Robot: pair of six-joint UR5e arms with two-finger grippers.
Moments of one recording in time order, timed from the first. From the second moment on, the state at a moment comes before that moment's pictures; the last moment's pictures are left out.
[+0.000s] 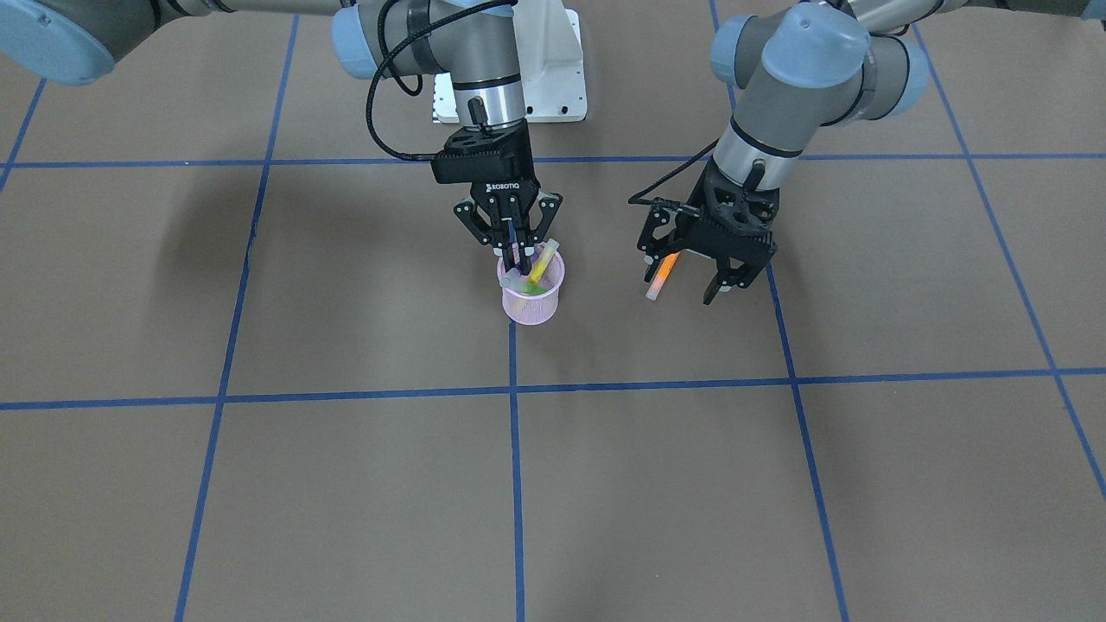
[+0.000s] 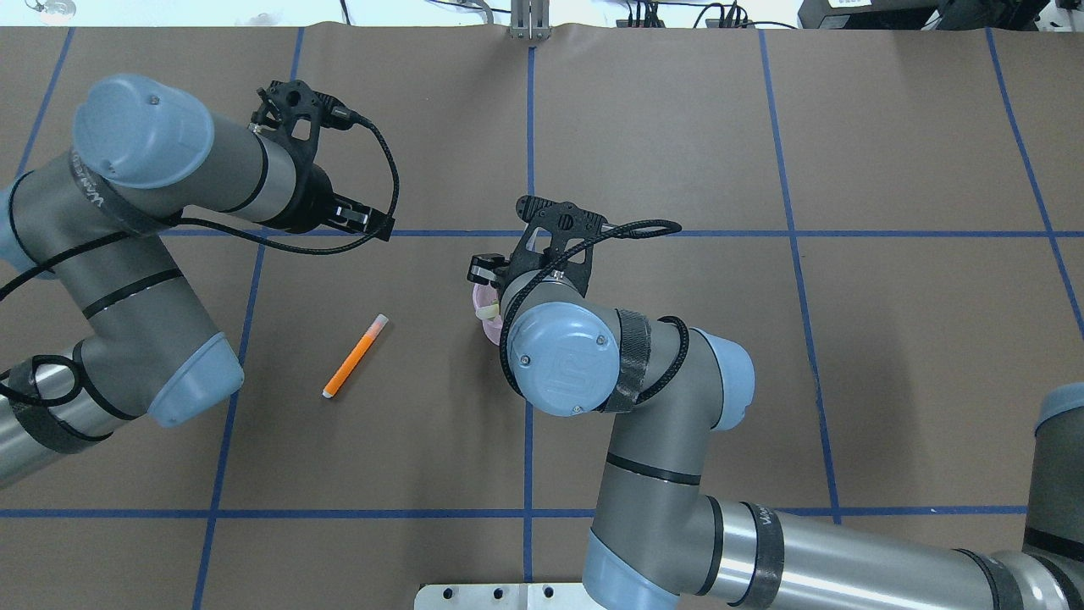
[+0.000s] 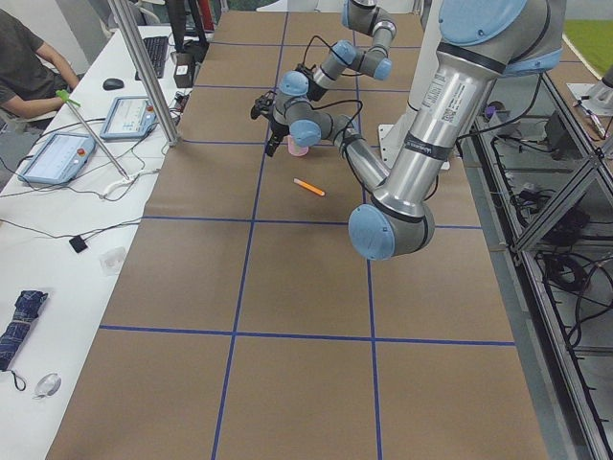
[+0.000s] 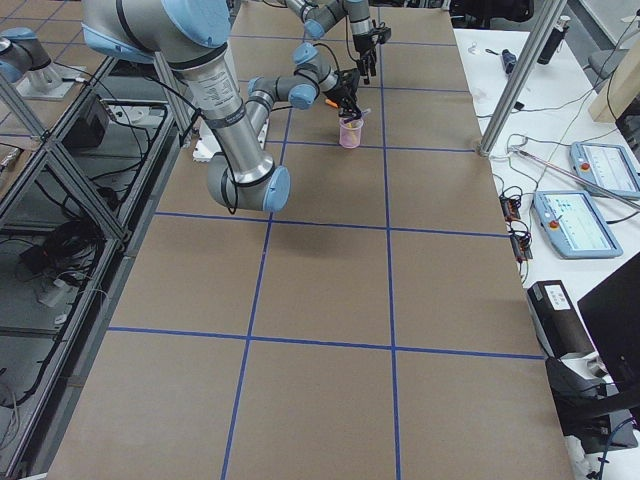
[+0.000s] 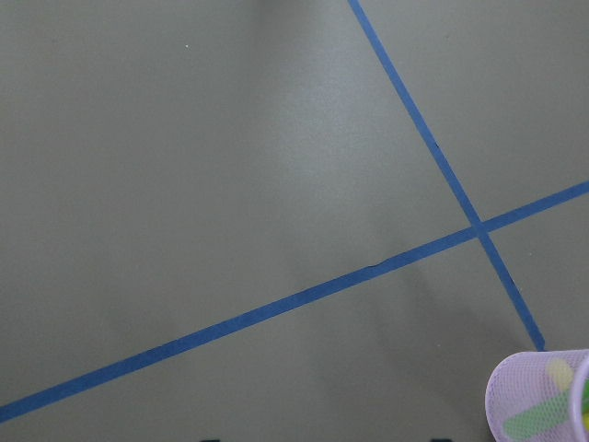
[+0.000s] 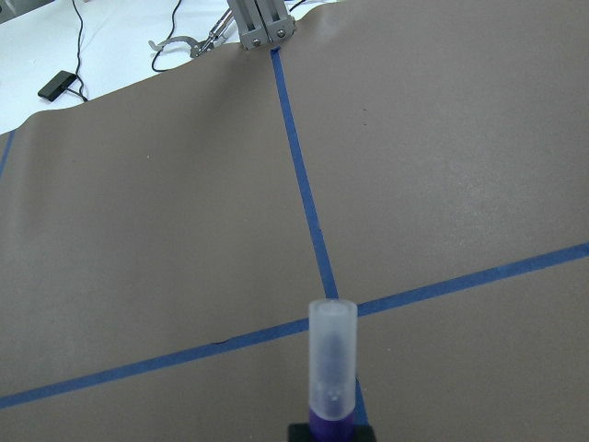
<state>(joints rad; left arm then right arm) -0.74 -2.04 -1.80 -1.89 -1.91 -0.79 0.35 -0.84 1.69 -1.38 1.20 1.55</state>
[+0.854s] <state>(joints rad) -0.73 -2.07 -1.79 -1.78 -1.94 -0.79 0.35 -0.85 1.71 -1.38 1.17 1.50</state>
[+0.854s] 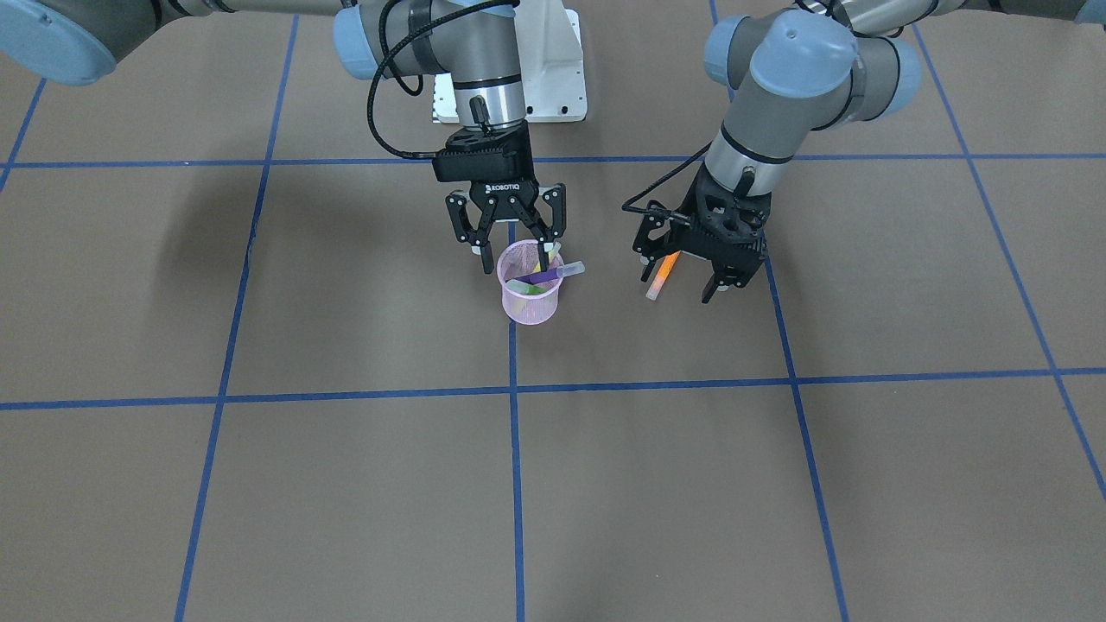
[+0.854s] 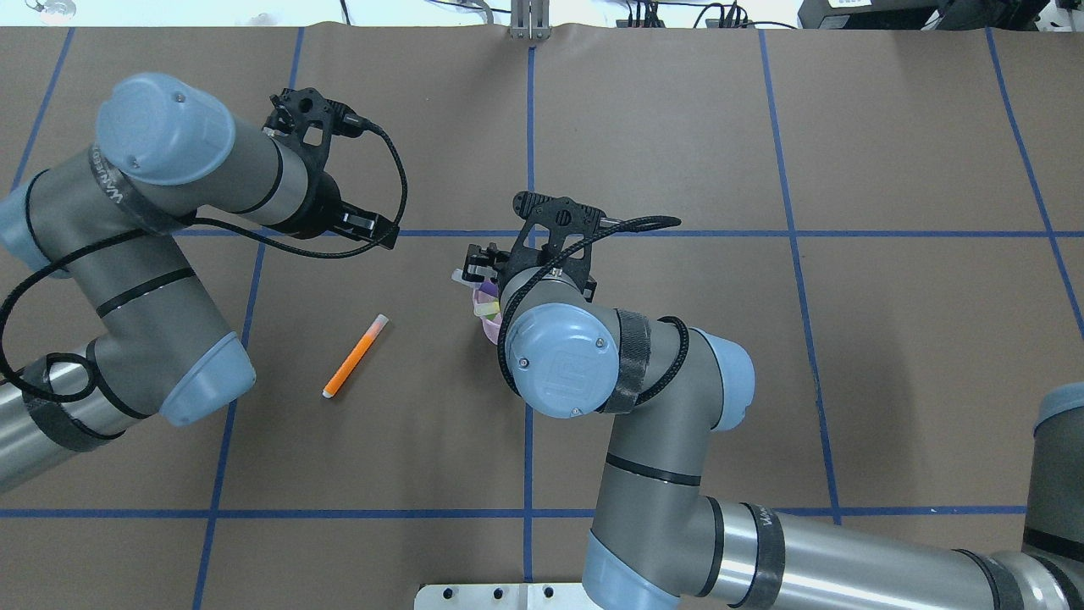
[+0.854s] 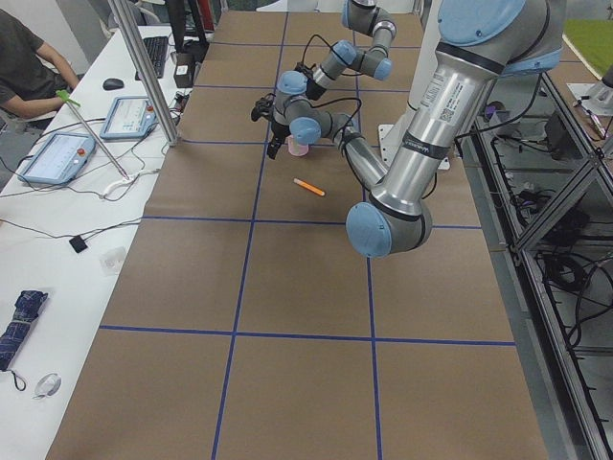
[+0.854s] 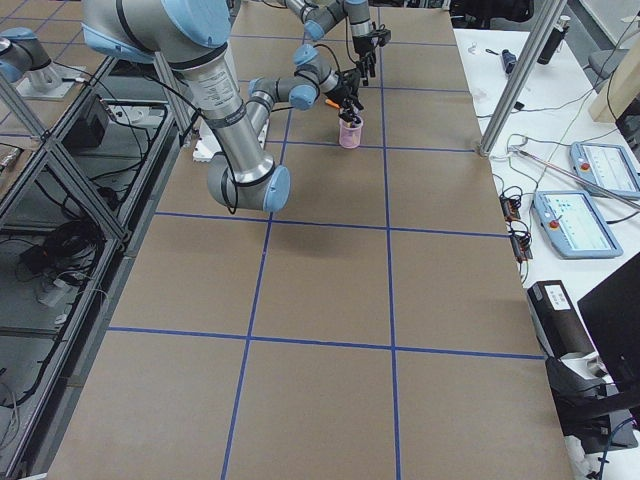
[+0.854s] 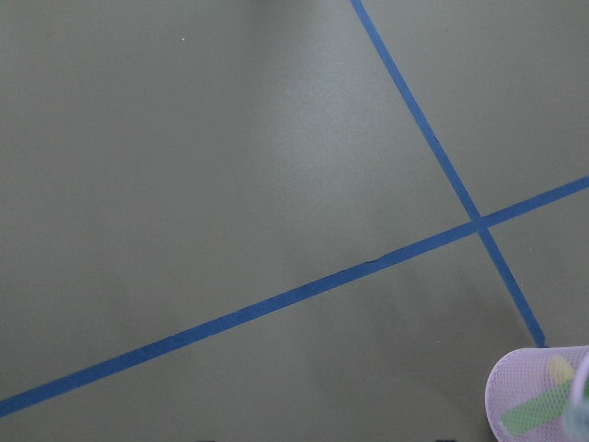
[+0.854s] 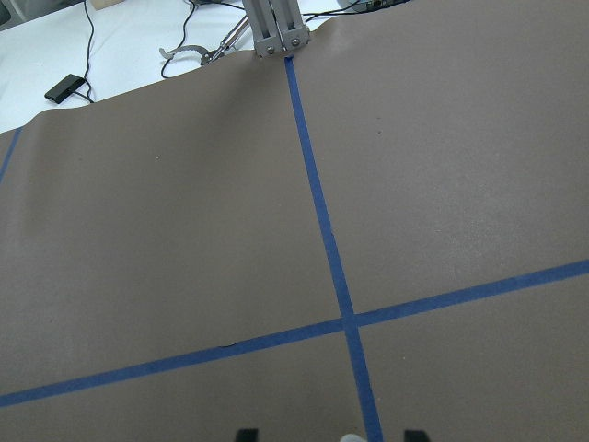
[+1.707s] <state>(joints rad) -0.69 -2.11 -1.68 -1.68 -2.10 -0.75 0.56 -1.02 1.87 -1.37 1.55 1.43</state>
